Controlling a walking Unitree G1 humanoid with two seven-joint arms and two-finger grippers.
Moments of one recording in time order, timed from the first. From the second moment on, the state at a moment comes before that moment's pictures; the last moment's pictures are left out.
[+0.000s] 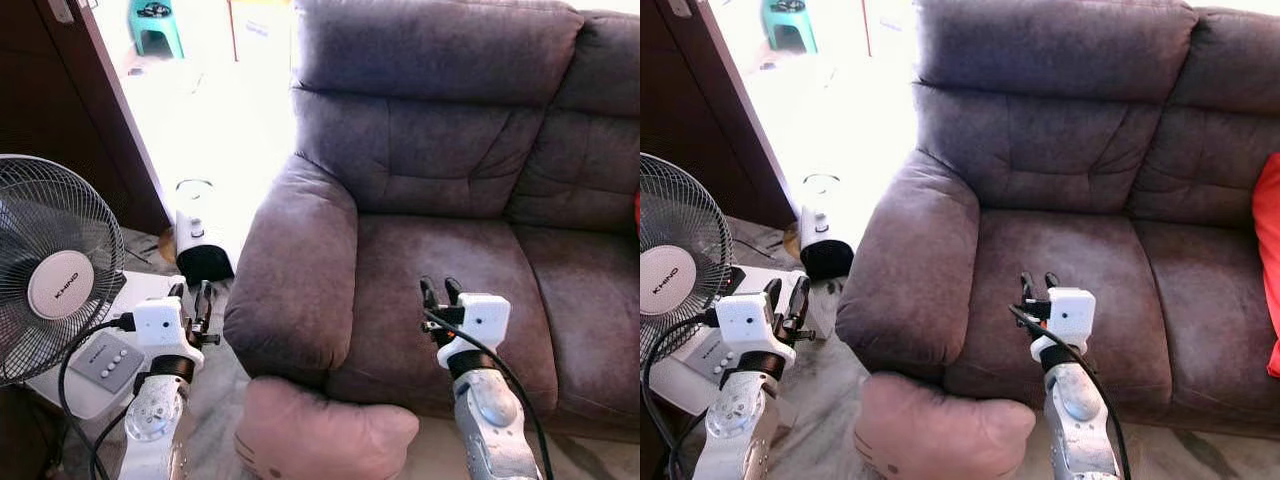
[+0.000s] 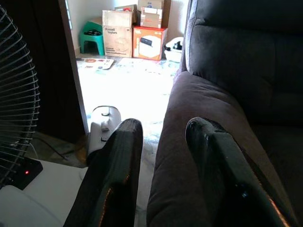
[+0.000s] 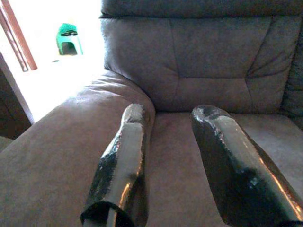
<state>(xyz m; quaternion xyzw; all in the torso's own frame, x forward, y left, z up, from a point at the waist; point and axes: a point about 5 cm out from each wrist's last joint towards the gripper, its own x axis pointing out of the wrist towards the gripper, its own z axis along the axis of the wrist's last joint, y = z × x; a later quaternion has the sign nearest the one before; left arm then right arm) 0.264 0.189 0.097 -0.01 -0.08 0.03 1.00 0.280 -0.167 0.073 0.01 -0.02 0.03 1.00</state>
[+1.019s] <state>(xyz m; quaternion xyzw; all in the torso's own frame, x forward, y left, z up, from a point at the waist) 0.264 0.188 0.096 -0.01 -0.08 0.03 1.00 0.286 -0.165 0.079 0.01 -0.02 0.03 1.00</state>
